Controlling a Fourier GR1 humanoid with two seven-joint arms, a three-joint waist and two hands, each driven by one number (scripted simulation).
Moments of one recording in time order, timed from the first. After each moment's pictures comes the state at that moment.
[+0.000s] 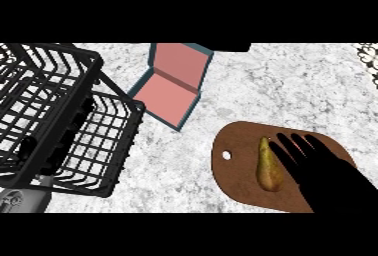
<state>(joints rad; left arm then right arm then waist) -0.14 0.46 -0.16 -1.38 0.10 0.00 -0.17 -0.33 -0.91 0.69 -2.22 0.45 0.47 0.89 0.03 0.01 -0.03</state>
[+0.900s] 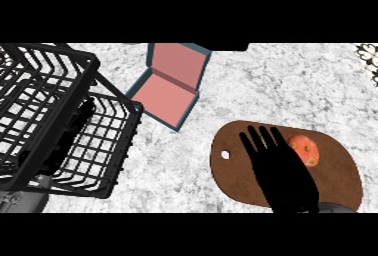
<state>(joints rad) -0.14 0.49 -0.19 -1.33 0.12 -0.01 -0.13 -0.44 -0.63 0.85 -1.94 0.66 0.48 0.95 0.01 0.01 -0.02</state>
